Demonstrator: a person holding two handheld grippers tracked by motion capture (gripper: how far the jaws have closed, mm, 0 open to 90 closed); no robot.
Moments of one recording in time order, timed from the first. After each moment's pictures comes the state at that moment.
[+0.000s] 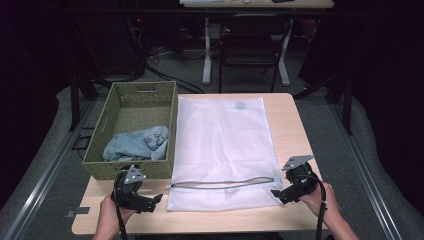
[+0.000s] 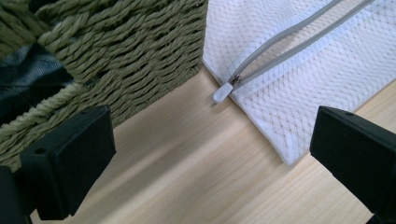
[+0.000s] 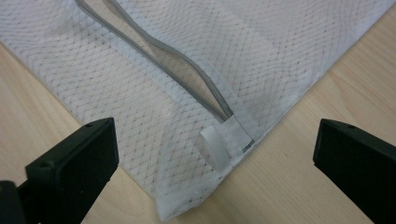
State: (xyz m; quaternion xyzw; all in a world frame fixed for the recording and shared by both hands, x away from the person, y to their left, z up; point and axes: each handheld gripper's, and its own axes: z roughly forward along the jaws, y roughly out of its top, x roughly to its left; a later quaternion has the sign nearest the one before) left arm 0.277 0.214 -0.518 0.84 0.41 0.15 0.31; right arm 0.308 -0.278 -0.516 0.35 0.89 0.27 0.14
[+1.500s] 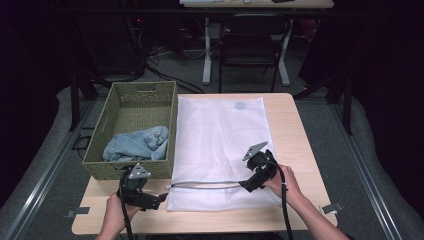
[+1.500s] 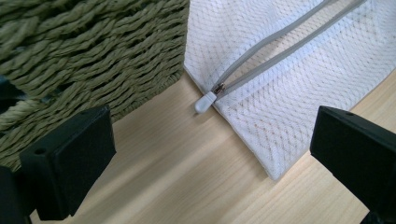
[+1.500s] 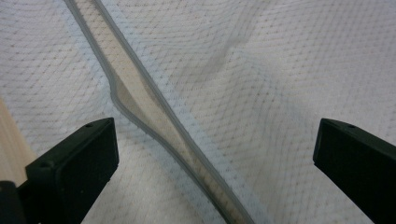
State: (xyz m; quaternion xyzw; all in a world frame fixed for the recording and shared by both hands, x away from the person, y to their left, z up) left arm 0.289 0.207 -0.525 0.85 0.41 0.11 0.32; right arm 0.361 -0.181 -0.525 0.27 0.92 0.25 0.11
